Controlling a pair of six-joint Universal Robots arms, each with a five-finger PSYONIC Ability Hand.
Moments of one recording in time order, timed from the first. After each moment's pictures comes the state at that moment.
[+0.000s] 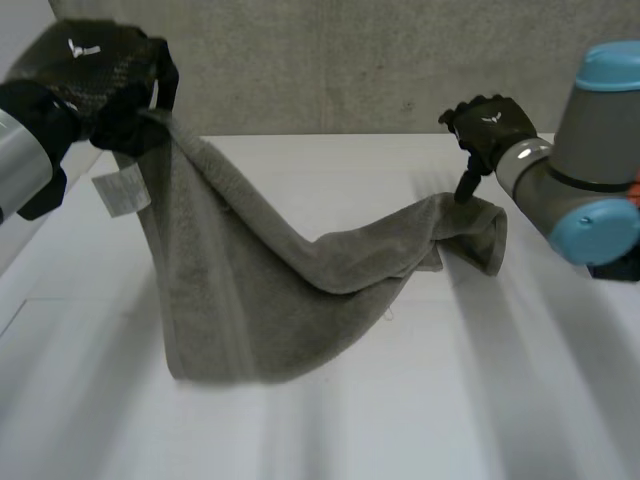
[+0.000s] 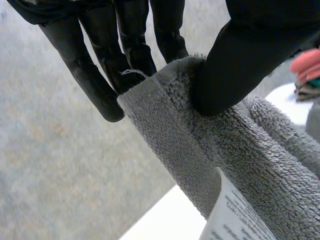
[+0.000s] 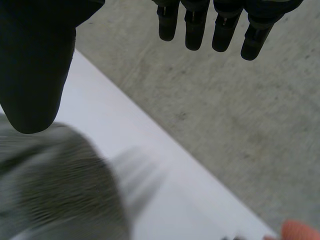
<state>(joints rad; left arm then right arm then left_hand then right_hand) 4.43 -1.55 -1.38 2.98 -1.29 3.43 1.91 -0.83 0.77 0.20 1.49 2.75 1.15 1.20 1.19 1.20 0.99 0.22 0.21 0.20 0.21 0.05</state>
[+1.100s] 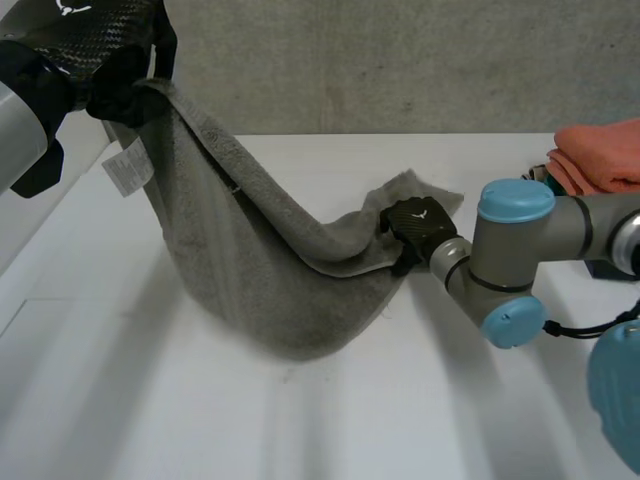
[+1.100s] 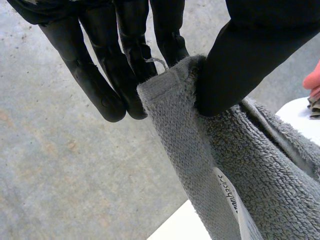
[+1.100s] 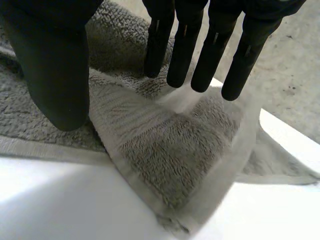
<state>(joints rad) 4.38 -1.56 -1.29 2.96 -1.36 3.41 2.01 -0.63 0.99 -0.10 1.40 2.86 1.15 1.20 1.19 1.20 0.99 0.63 0.63 0.63 0.63 0.46</state>
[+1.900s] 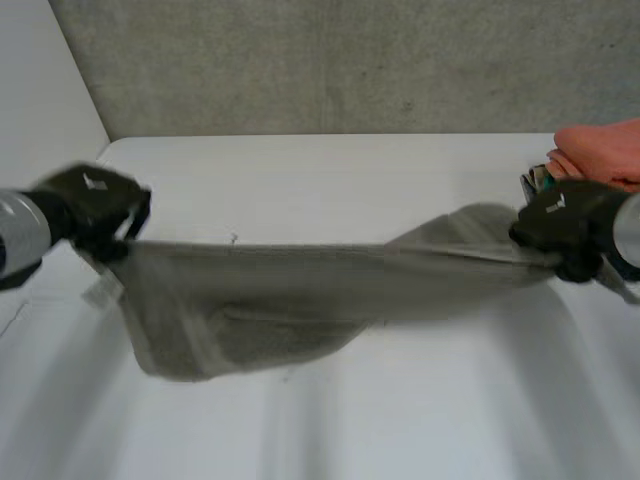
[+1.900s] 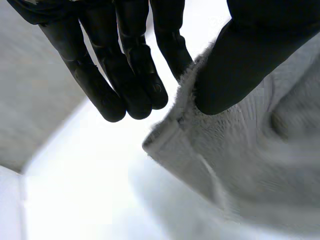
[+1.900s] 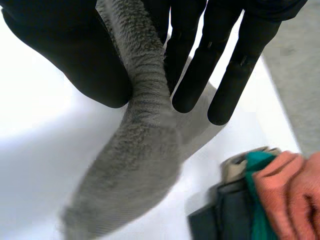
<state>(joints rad) 4.62 -1.79 -1.40 2.68 -1.23 3.83 1.71 -1.27 1.23 0.74 1.31 2.09 1.15 1.20 1.19 1.20 0.99 1.13 1.17 1.18 1.19 0.99</state>
